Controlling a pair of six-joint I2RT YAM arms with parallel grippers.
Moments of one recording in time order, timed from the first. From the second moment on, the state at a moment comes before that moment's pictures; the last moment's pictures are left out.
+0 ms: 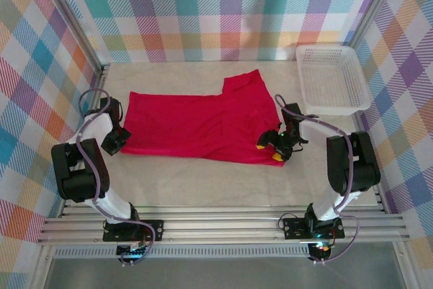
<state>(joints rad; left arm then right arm) 0.22 1.62 1.06 -0.88 -0.21 -0.71 0.20 1.65 0.91 -0.65 -0.43 0.62</state>
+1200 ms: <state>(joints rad) -0.13 1.78 1.50 -0.83 -0.07 -0.65 0.27 1.97 1.46 -0.65 -0.52 0.67</state>
